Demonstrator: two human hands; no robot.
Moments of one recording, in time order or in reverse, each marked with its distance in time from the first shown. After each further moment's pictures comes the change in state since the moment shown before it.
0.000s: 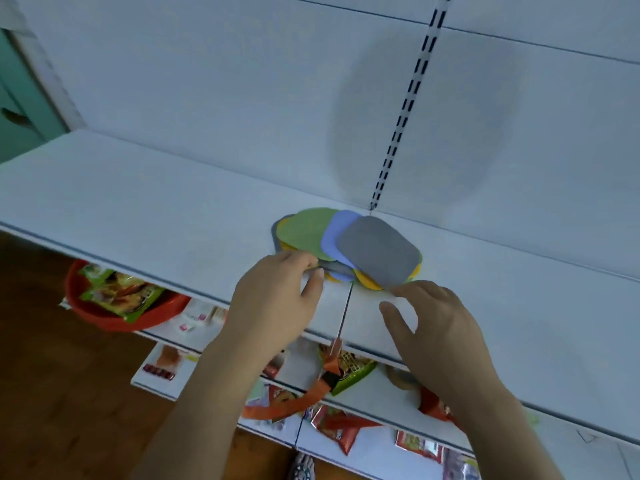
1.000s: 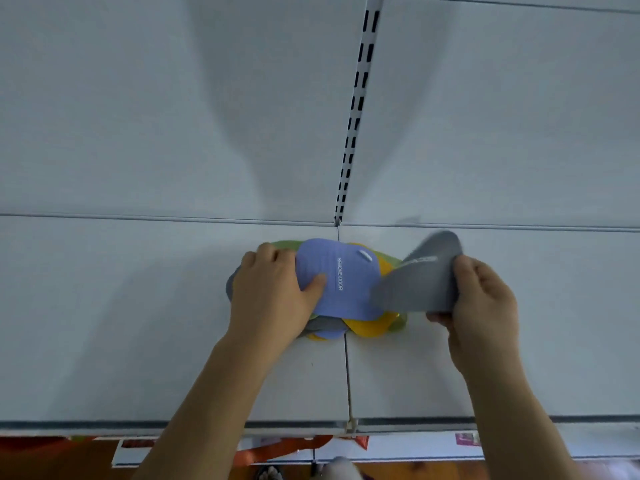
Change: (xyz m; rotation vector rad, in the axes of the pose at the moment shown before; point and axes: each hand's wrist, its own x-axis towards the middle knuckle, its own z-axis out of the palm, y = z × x) left_hand 0.121 -0.016 0.048 0.124 -0.177 0.065; right_hand 0.068 0.014 0.008 0.978 0.517 0.883
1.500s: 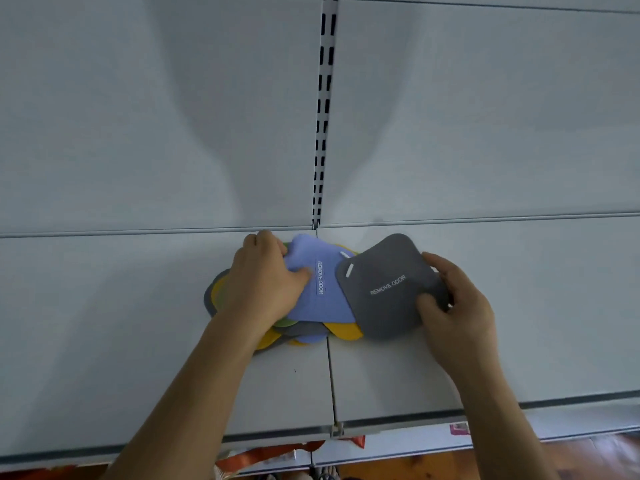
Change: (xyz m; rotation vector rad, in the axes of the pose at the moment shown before) left_hand 0.031 0.015 -0.005 -0.218 -0.113 -0.078; right_hand -0.007 0.017 -0.023 -0.439 -0.121 -0.270
